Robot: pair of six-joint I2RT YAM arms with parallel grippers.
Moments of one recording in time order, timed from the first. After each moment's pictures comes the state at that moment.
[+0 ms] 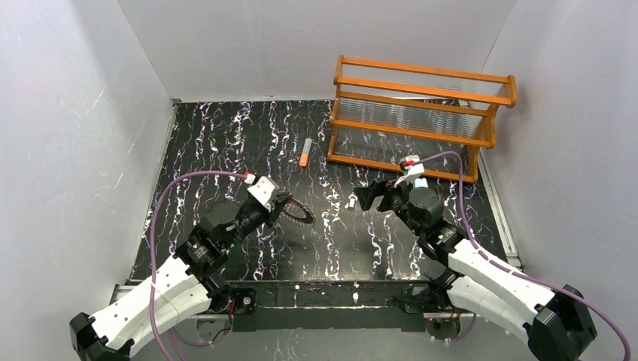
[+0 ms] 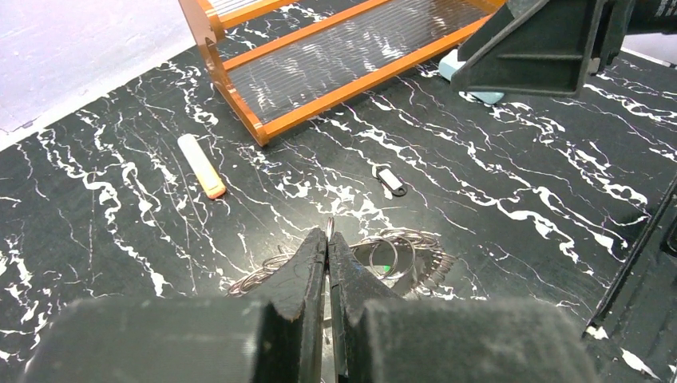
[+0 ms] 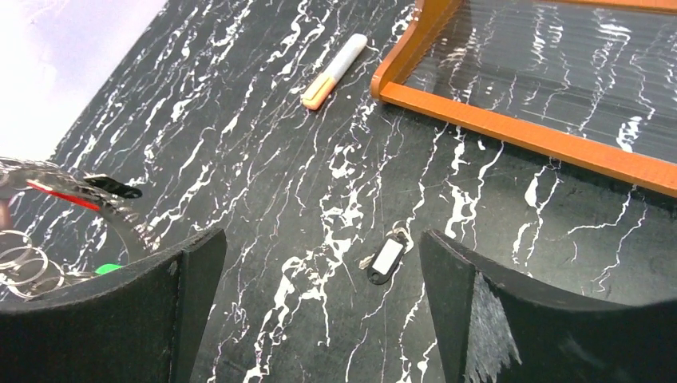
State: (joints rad) left arm -0.78 0.59 0.52 -0.02 0.00 0.07; right arm 0.70 0.84 0.41 0.25 0.13 0.41
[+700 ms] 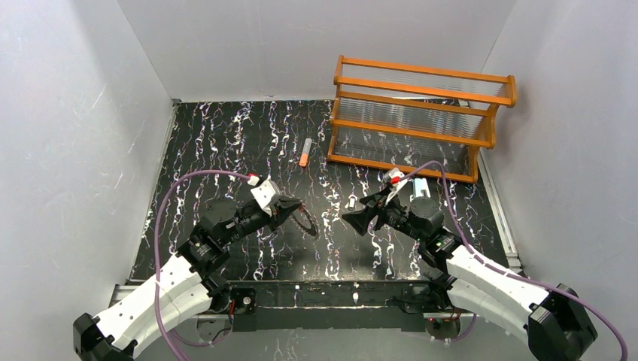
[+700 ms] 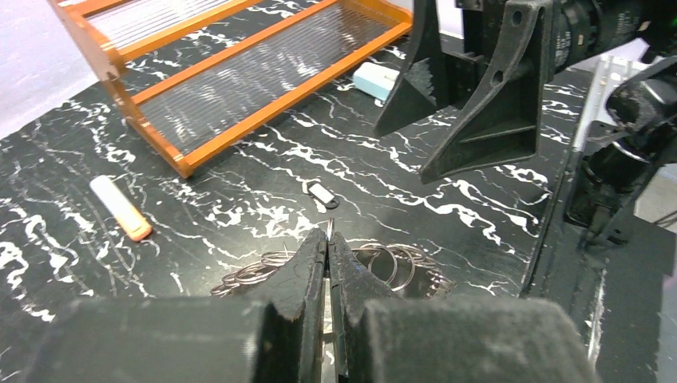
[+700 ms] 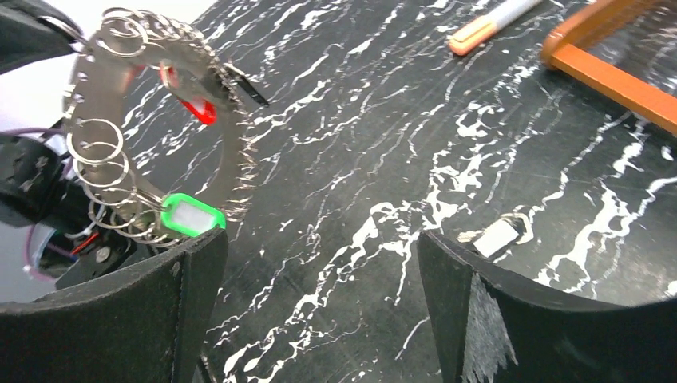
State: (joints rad) left arm -0.73 0.62 0.50 0.06 0.26 0.04; right arm 0.70 0.81 0.29 0.37 -0.25 0.35
